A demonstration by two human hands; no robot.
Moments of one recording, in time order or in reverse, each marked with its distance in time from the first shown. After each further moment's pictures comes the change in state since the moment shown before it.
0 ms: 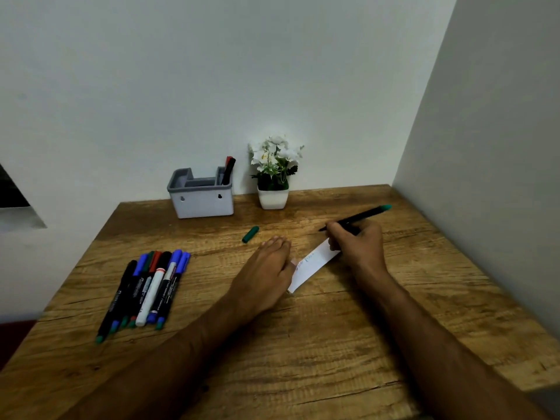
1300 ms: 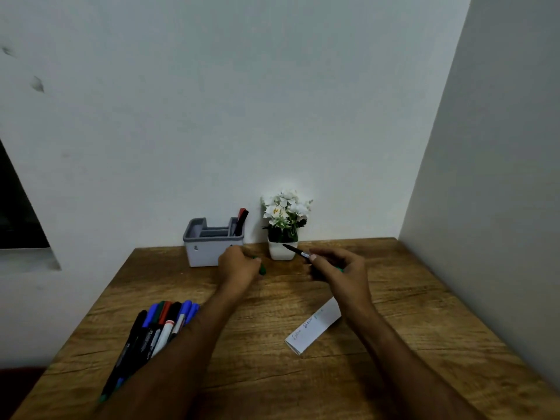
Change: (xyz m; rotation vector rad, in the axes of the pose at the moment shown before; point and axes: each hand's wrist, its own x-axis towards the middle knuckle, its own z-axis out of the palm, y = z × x) left_hand 0.073 -0.049 -0.069 -0.507 0.418 -0.614; right_hand 0.015 -0.034 0.036 0.325 -0.215 -0.172
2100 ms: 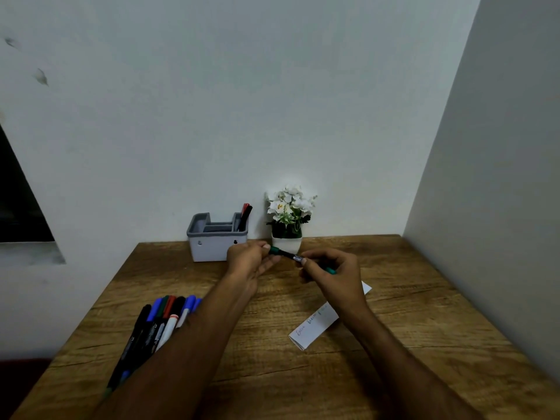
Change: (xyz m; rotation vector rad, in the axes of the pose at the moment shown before) left_hand -0.019 0.027 -0.002 -0.900 -0.156 -0.384; right_hand -0.005 0.010 0.013 -0.161 -0.052 -0.094
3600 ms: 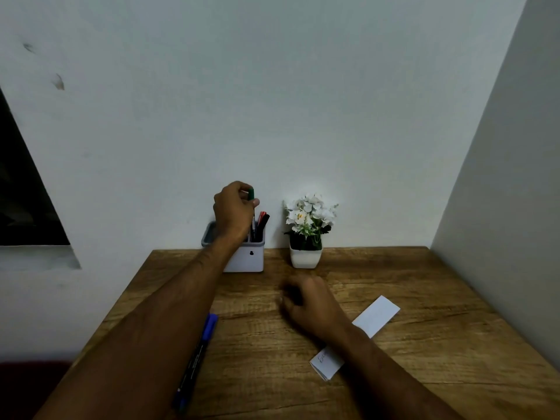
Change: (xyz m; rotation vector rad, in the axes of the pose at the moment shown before) left_hand 0.086 0.093 -0.011 0.778 0.256 0.867; right_hand 0.020 0.034 0.057 -0.722 -0.471 -0.127
